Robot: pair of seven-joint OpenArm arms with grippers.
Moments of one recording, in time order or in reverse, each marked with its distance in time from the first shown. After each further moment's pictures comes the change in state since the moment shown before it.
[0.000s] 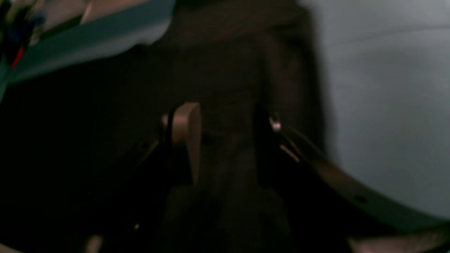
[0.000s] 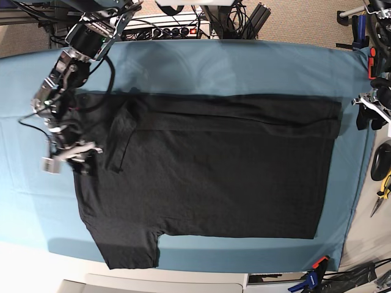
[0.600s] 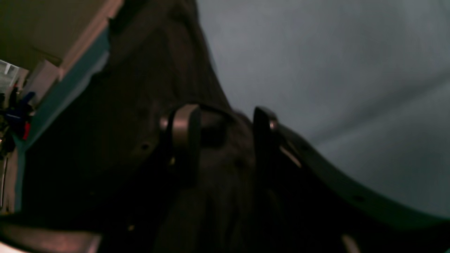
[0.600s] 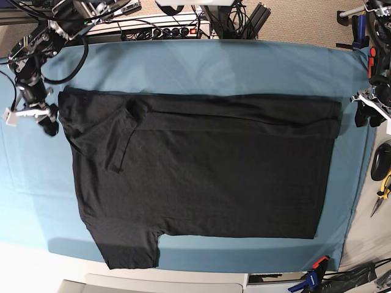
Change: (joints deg) left arm 1.0 0.2 0.0 0.0 0.0 -0.2 -0.4; right arm -9.0 3.6 17.1 0.0 19.7 -4.9 -17.2
